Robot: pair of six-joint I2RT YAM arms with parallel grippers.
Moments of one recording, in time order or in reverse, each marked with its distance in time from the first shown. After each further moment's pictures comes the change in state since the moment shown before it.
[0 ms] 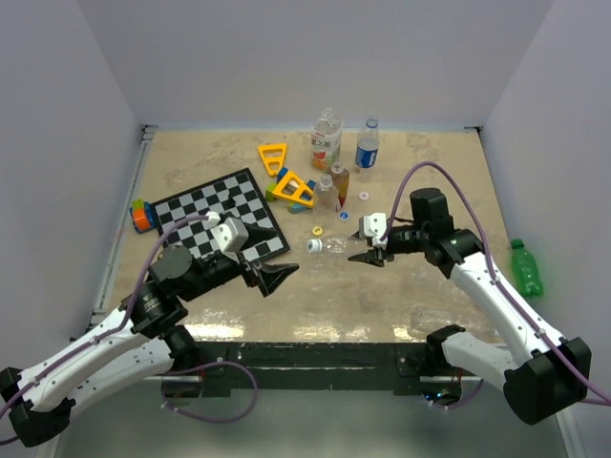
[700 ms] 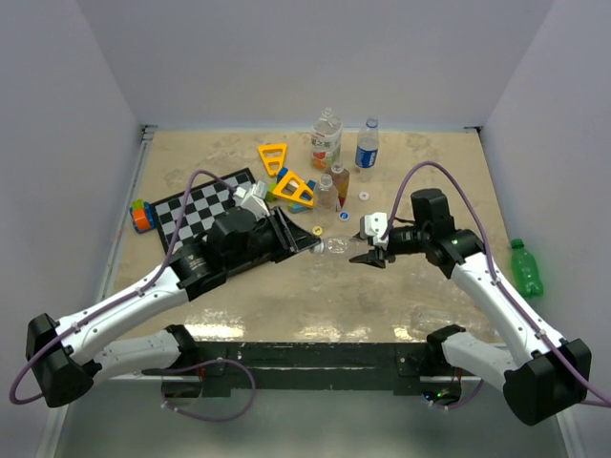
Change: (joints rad) left arm 0.006 0.424 0.226 -0.193 -0.114 -0.956; right arm -0.004 -0.005 0.000 -0.027 0.000 0.013
